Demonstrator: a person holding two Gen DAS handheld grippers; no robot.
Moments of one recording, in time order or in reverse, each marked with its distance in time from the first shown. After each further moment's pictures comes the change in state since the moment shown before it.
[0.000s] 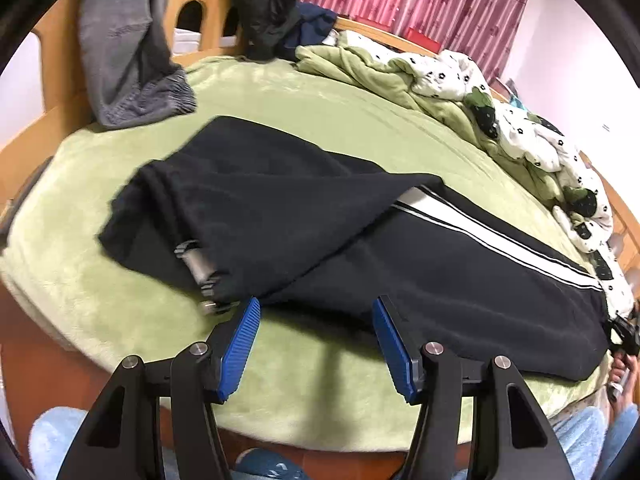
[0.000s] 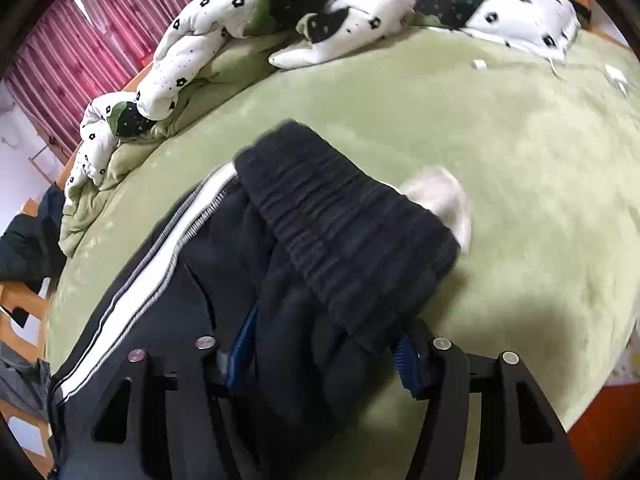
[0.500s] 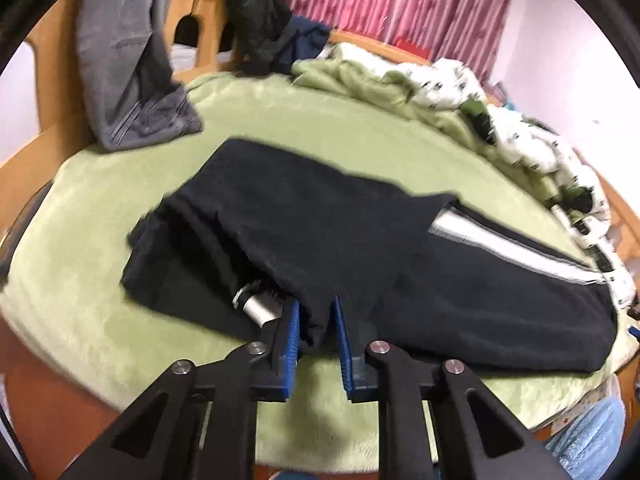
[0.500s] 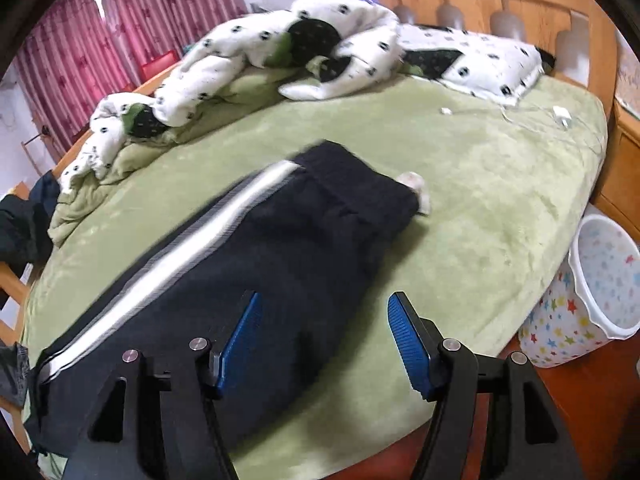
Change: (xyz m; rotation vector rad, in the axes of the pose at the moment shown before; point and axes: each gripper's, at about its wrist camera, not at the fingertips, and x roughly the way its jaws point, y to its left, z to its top) left arm 0.011 0.035 0.024 0.054 -0.075 -0.065; right arm -0.100 0.073 -0.055 -0.078 -0.124 -0.127
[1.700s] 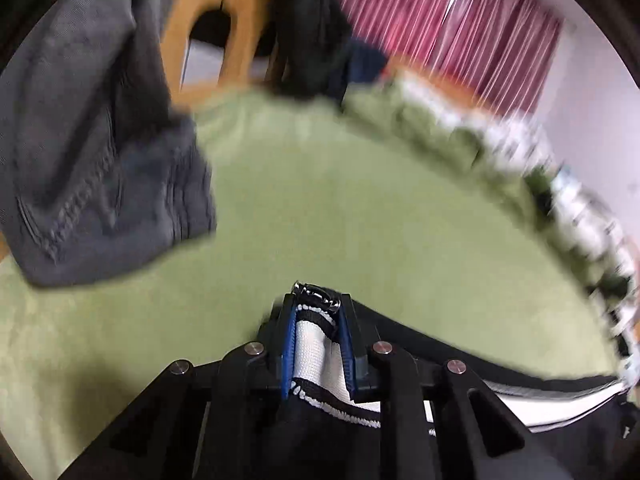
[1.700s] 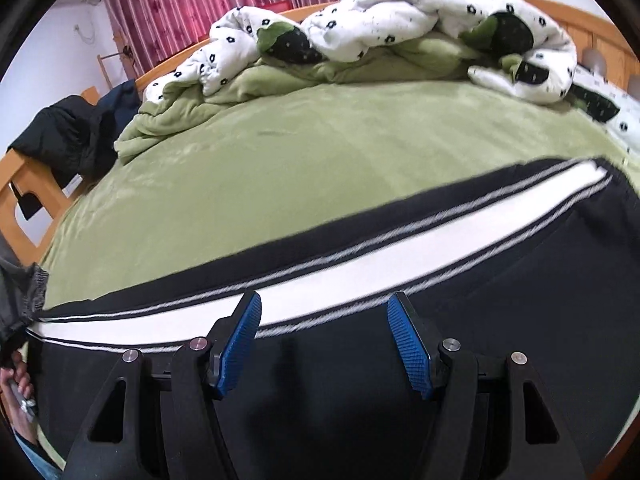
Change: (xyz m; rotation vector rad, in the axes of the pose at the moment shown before) left arm 0.138 0.090 0.154 -0.129 -0.084 0.044; right arm 0.080 0.253 -0.048 -0.284 0.081 0.173
